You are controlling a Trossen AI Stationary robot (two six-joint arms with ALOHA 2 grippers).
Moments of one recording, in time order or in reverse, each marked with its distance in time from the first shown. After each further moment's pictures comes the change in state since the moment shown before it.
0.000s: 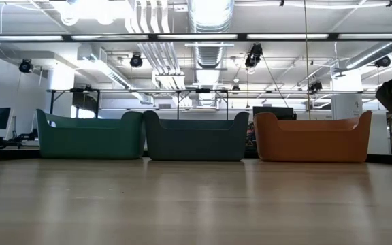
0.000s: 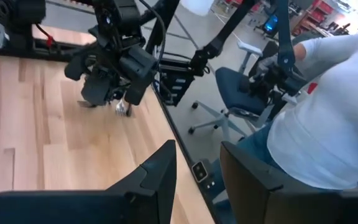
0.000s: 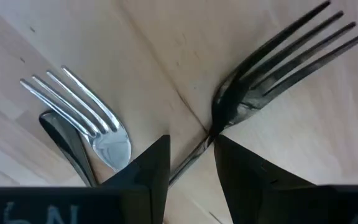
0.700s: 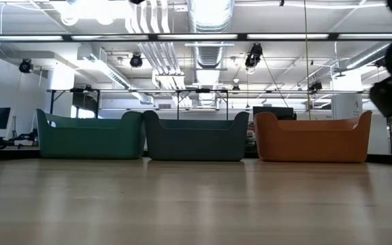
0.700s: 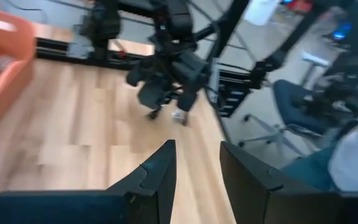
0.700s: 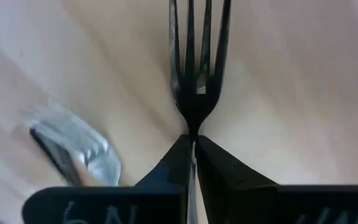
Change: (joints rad) left arm 0.000 0.027 0.026 -0.007 -0.248 0.010; right arm -0.060 -0.053 -0.135 0.072 0.066 -0.019
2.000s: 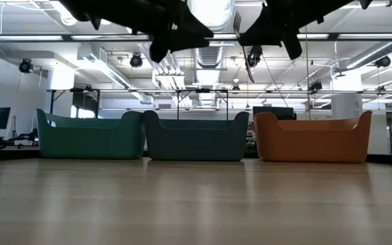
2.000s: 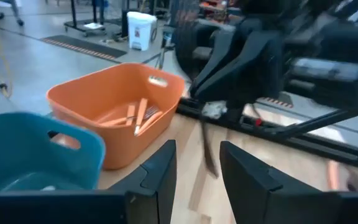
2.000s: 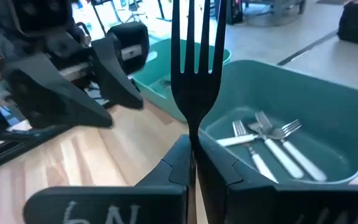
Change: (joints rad) left arm 0.008 0.244 -0.397 0.907 -0.587 -0.009; right arm -0.482 -0.459 -0.003 0.767 0.734 -0.793
